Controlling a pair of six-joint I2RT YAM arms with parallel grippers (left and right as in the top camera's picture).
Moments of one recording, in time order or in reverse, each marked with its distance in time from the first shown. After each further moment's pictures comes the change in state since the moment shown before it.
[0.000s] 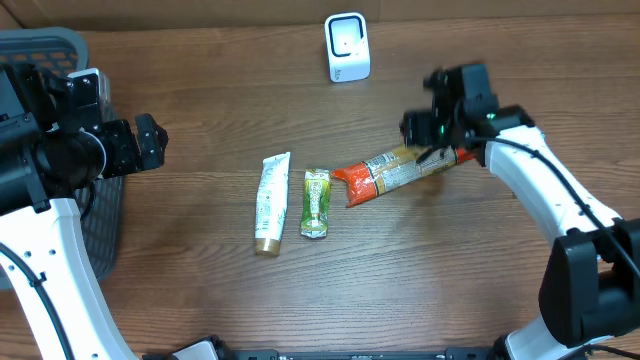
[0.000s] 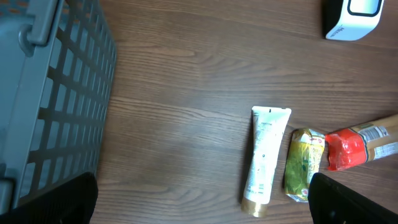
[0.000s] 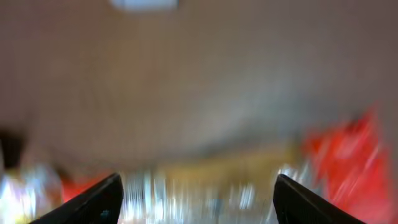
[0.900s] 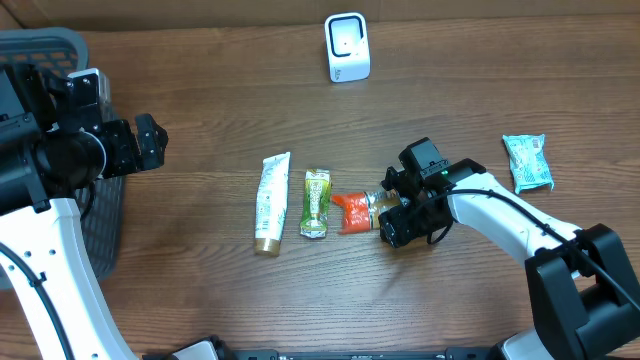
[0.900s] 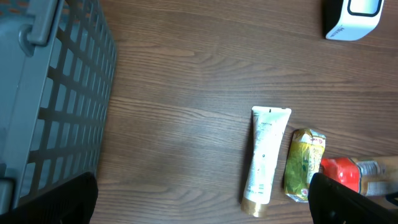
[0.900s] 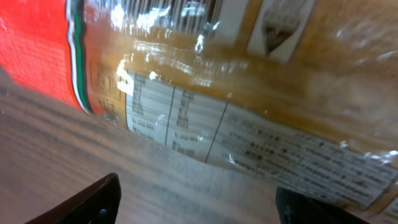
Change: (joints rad) left arm 0.000 0.000 0.000 0.000 0.000 0.000; right arm 0.211 -0.051 -0.341 -0.245 -0.120 -0.157
